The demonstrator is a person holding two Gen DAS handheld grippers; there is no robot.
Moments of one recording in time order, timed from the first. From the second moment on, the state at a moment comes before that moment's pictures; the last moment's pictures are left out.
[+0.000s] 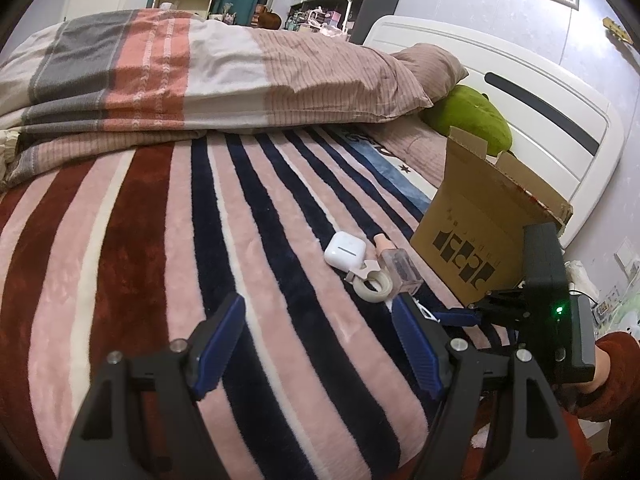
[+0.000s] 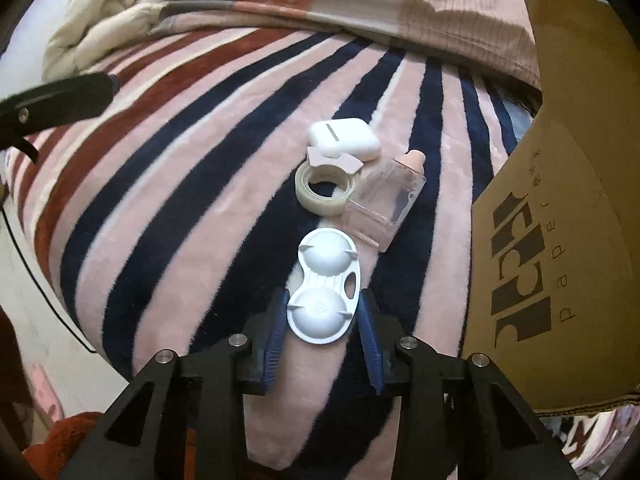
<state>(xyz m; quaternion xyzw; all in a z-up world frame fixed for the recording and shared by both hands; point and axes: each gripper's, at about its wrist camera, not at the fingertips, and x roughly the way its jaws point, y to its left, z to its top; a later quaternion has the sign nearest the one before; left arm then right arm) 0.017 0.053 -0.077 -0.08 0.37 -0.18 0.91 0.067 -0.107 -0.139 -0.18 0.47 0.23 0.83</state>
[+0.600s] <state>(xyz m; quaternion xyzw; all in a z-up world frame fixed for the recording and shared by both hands) 0.040 0.014 -0.011 -0.12 0.33 -0.30 0.89 0.048 -0.099 -0.012 -0.16 0.34 0.36 0.85</state>
